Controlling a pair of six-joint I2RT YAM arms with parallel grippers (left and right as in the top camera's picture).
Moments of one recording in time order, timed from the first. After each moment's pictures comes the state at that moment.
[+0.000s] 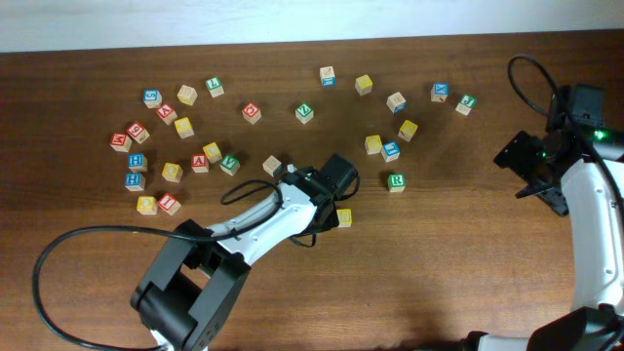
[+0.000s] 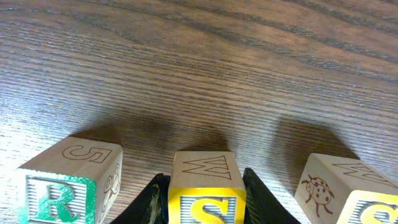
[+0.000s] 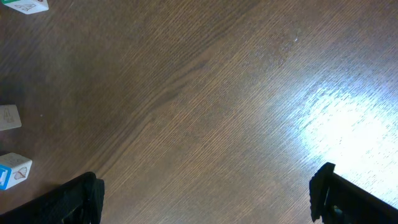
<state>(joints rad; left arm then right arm) -0.72 1.91 1.23 -0.74 -0.14 -0.89 -0.28 1.51 1.36 -1.13 0.16 0.55</state>
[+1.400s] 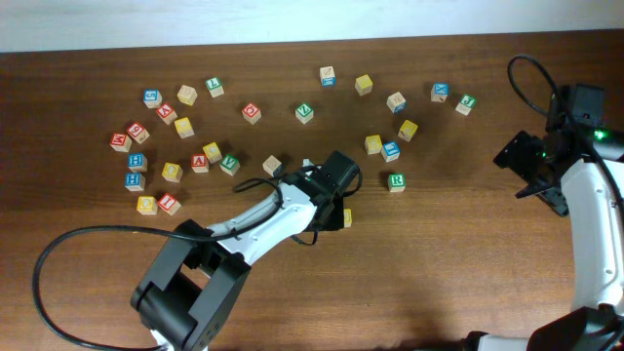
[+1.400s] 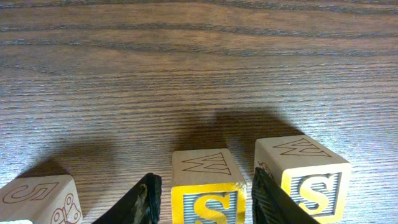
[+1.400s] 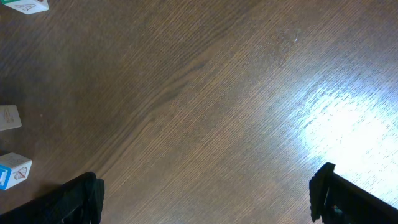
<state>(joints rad) -0.72 1.91 1.22 -0.67 -0.06 -0.68 -0.28 1.51 1.36 -1.13 0.16 0.55</state>
